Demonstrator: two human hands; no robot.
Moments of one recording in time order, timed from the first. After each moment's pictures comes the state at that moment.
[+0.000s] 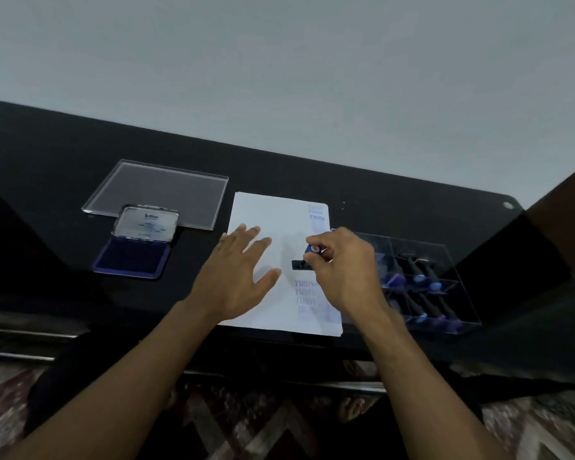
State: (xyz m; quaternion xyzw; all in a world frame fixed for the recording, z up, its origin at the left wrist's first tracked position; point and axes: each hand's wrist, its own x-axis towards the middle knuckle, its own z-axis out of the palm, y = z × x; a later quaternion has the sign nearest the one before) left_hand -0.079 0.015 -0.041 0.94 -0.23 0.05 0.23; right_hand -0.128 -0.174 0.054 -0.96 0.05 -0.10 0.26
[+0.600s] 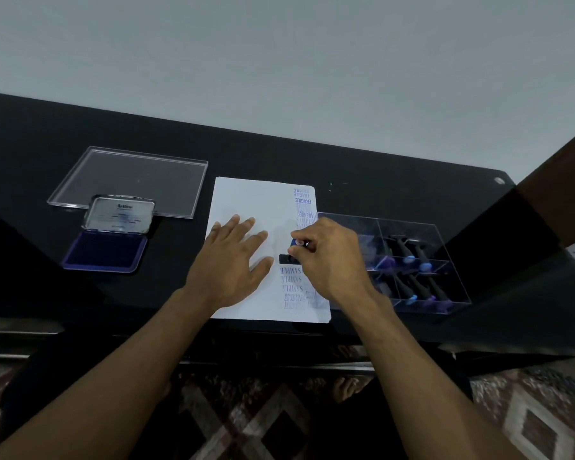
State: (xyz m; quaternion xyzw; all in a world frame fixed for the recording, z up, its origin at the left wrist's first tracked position) left_hand -0.063 -0.006 -0.057 0.96 -0.24 0.03 0.16; right_hand -0.122 -0.184 0.042 -0.97 0.02 -0.07 0.22
